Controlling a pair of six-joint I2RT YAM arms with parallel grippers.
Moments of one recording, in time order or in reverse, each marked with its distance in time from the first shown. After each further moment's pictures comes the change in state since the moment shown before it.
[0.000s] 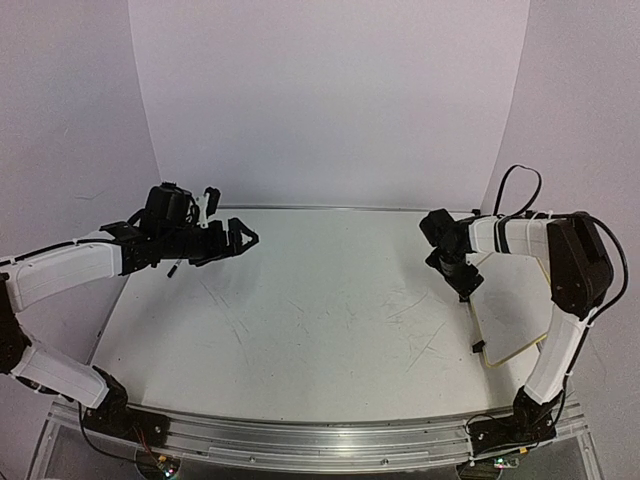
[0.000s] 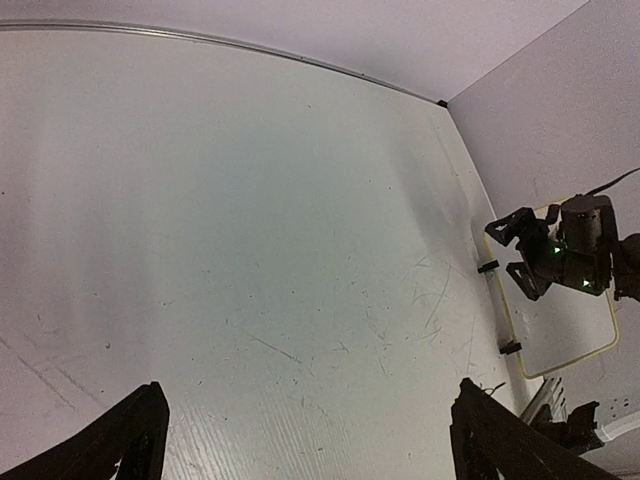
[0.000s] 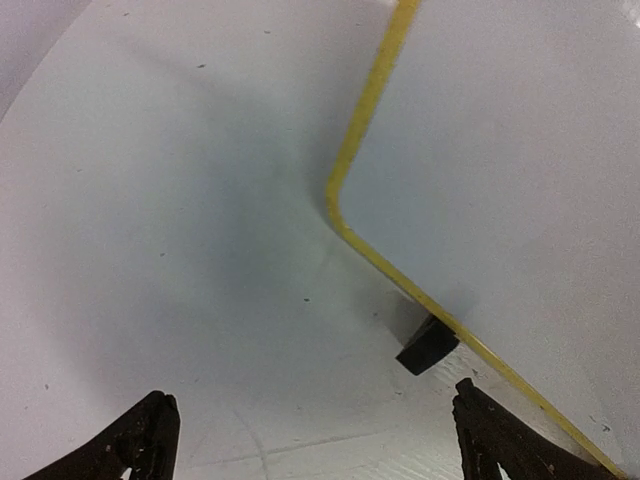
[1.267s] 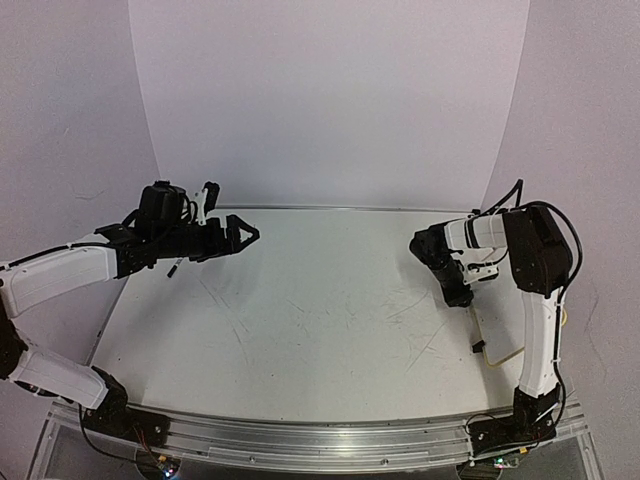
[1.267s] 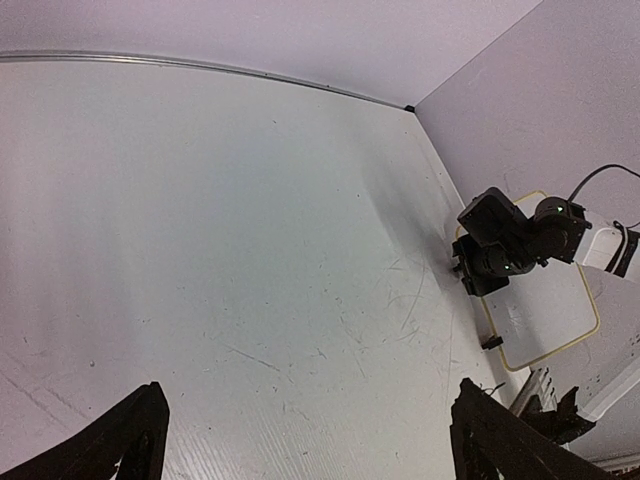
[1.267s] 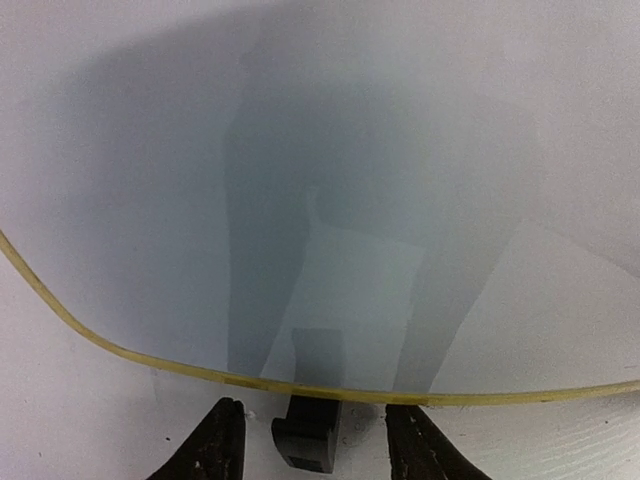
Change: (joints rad) left arm 0.000 -0.045 -0.032 0.058 0.046 0.027; right arm -0.051 0.325 0.211 -0.372 0.094 0.772
